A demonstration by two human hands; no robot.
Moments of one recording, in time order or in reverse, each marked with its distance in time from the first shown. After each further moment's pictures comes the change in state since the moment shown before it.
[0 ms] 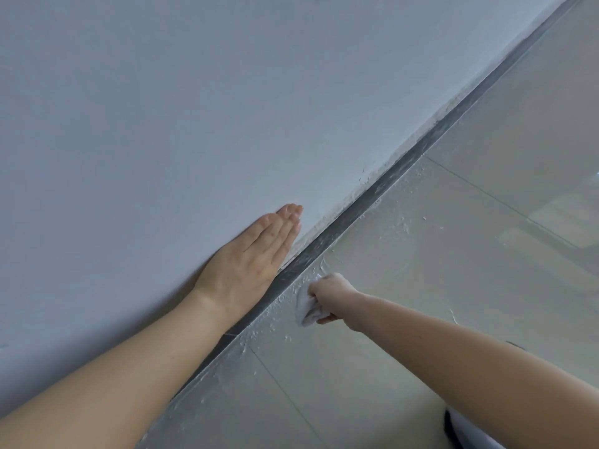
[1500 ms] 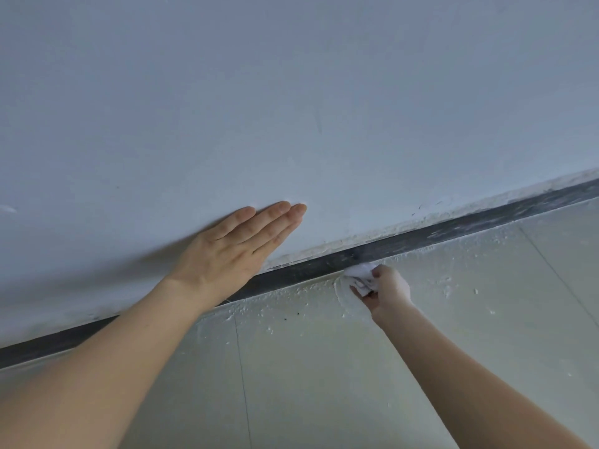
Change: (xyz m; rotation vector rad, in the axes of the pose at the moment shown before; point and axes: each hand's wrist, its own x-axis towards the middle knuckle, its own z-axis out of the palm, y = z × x) left_hand -0.013 0.016 -0.021 0.166 -0.206 -0.306; right_hand 0.058 -0.015 -0.077 0.746 0.072 0.050
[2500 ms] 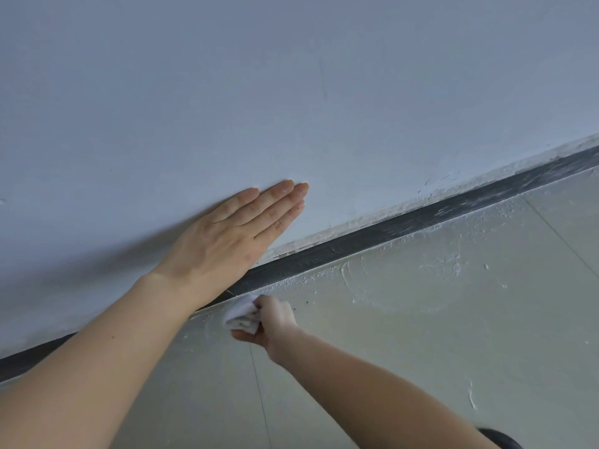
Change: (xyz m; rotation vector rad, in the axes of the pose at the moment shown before) left_hand -0.002 -0.021 -0.020 -0.466 -0.021 0.037; right_hand -0.050 0.137 0.080 -0.289 -0.417 0.334
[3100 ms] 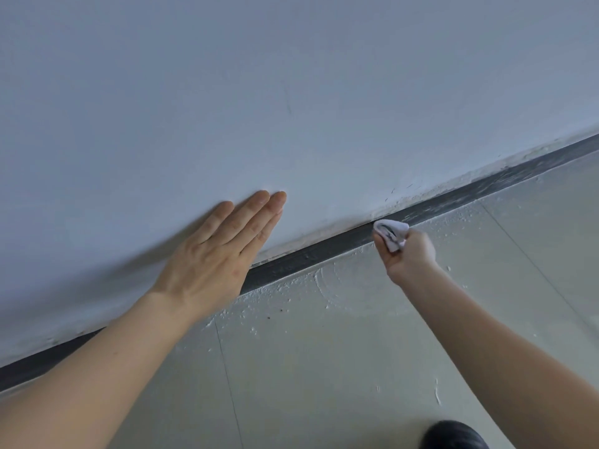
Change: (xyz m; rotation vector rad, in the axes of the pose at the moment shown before) left_hand 0.015 0.024 0.019 0.178 0.103 -0.110; right_hand -0.069 -0.156 -0.147 0.478 0.417 -0.521
